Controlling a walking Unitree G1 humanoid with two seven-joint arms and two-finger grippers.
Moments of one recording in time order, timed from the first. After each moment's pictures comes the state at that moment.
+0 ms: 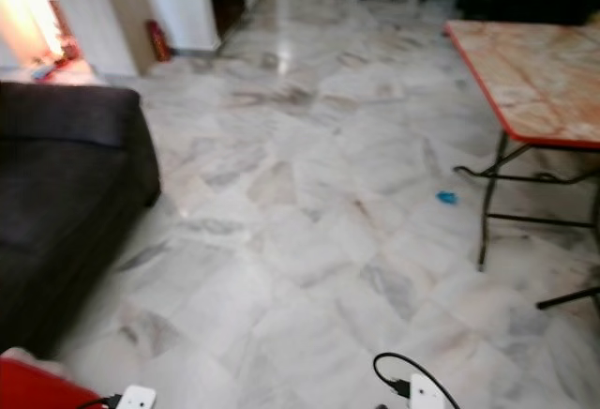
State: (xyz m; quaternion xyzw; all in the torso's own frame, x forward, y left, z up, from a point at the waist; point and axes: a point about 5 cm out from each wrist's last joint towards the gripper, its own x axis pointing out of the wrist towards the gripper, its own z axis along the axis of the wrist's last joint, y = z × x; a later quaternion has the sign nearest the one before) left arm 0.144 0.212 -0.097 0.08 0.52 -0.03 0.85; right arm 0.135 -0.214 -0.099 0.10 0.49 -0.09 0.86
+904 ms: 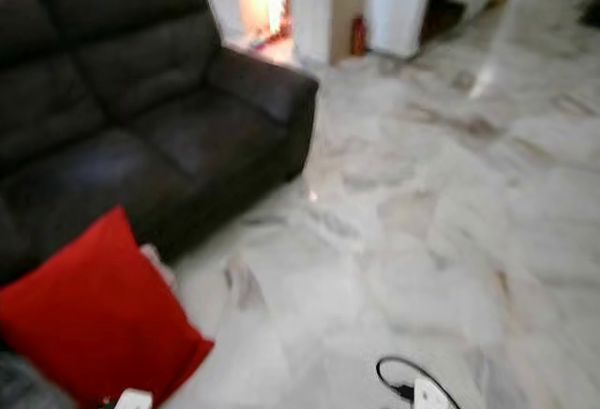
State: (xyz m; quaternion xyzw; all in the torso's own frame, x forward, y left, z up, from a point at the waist) left arm 0.138 0.216 -0.098 0.08 0.53 -0.03 0.85; right arm 0.145 -0.209 -0.097 0.10 0.49 -0.08 0.86
